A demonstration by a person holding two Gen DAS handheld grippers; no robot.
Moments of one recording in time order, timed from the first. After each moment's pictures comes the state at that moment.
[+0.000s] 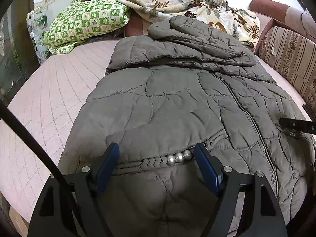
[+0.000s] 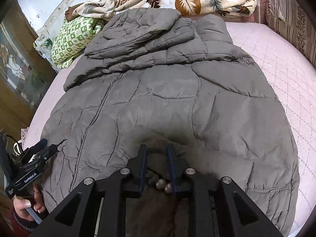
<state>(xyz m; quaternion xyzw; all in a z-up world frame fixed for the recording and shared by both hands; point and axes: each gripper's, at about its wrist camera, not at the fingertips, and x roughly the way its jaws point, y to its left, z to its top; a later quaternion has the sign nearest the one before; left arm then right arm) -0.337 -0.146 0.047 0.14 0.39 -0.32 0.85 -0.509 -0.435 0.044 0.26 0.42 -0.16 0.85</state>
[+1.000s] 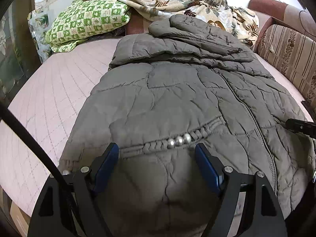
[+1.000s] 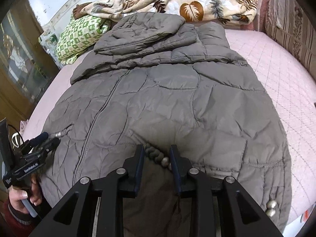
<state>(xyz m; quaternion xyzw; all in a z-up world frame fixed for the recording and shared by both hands) -0.351 -0.133 0.046 0.14 0.39 -0.32 0.85 -0.533 -0.407 0.057 0.23 0.41 -0.16 0.87</state>
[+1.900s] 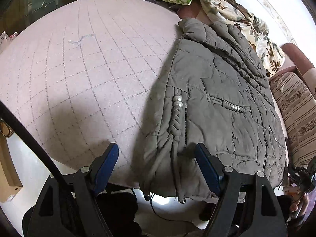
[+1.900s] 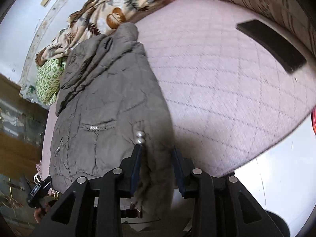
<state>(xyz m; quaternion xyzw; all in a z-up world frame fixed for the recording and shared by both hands) -0.333 0.027 0.040 -0.03 0.53 -0.27 0.81 -0.703 -0.478 0.059 0.43 0.39 -0.23 0.78</state>
